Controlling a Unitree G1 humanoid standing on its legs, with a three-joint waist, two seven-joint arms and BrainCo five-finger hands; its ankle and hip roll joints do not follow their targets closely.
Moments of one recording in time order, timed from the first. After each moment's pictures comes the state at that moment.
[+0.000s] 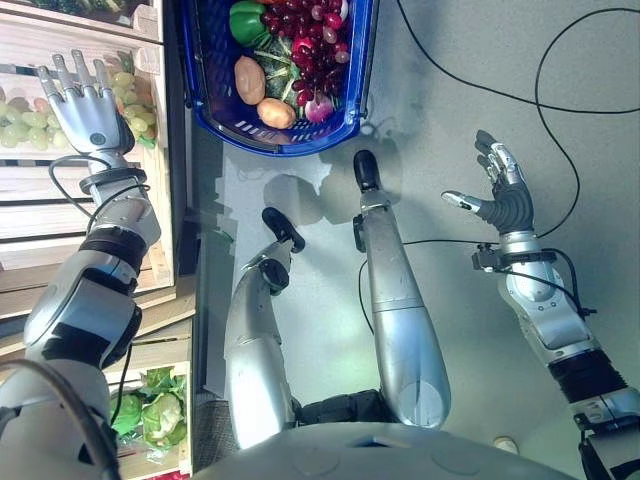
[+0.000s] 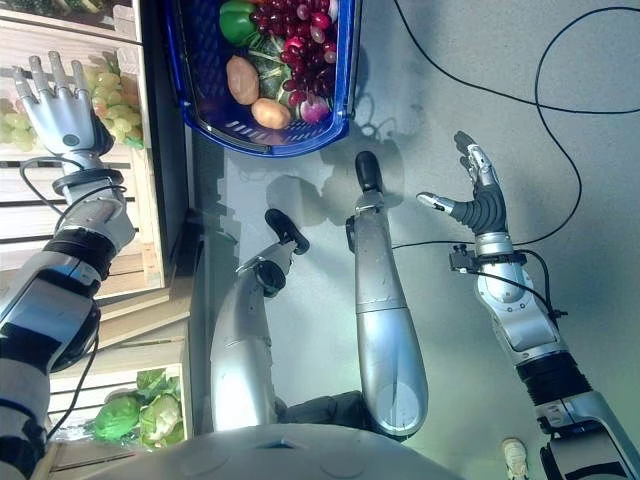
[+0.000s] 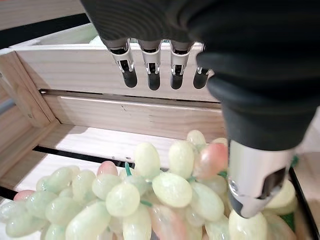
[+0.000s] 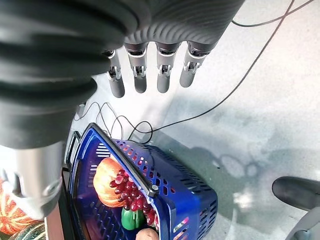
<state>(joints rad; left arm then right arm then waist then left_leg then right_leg) -0.90 0.71 -0.59 1.01 0.68 0.52 0.75 -0.14 -0.69 0.22 0.09 0.26 -0.38 -0.28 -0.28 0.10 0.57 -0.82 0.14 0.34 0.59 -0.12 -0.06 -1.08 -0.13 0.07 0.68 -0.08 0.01</state>
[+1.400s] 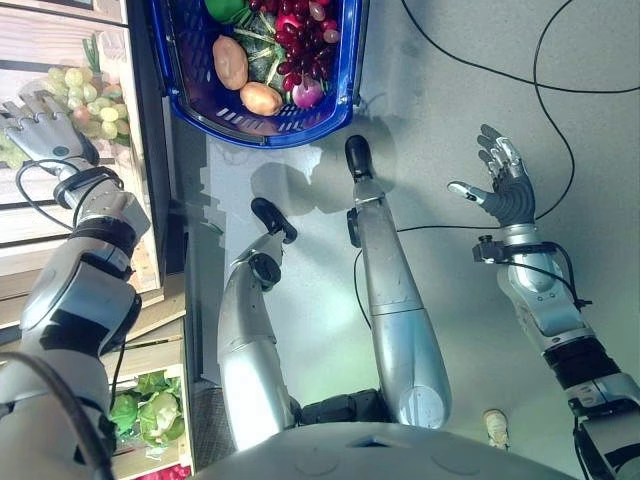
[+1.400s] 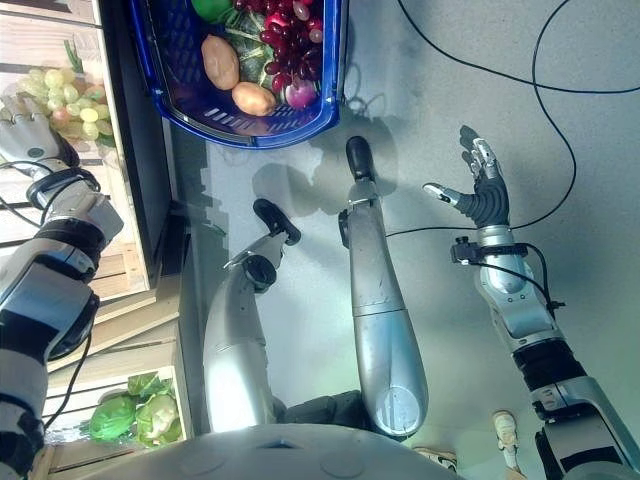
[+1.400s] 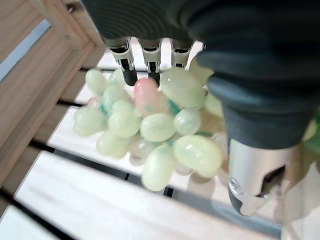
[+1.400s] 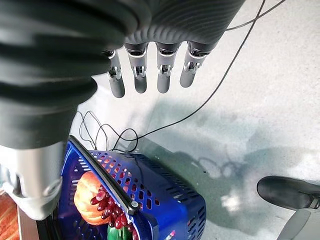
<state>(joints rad) -0.98 0.72 -0.65 1.19 0.45 0.66 0.56 -0.21 -0.69 0.24 0.20 0.36 -0.44 -0.25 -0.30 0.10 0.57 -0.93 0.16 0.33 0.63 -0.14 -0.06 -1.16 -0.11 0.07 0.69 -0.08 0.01</state>
